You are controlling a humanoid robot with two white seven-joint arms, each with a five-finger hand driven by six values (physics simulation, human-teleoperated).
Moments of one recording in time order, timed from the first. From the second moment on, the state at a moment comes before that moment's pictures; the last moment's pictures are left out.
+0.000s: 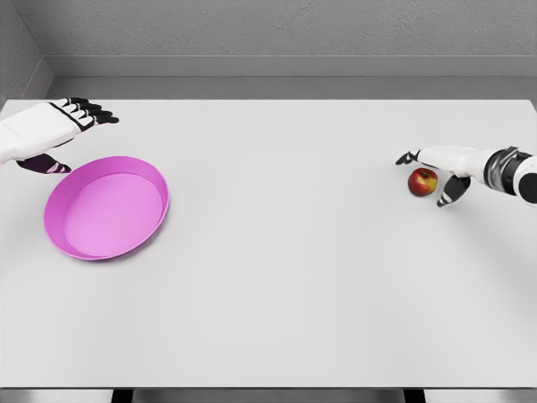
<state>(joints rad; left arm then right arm) -0.63 0.93 -0.62 -1.23 -0.54 -0.61 -0.11 -0.68 -0.80 0.75 -1.38 0.36 0.05 0.61</state>
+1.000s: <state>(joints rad) -0.63 0.92 -0.62 -1.23 -0.54 -0.61 -0.11 -0.71 -0.80 0.76 -1.41 0.36 0.04 0.61</state>
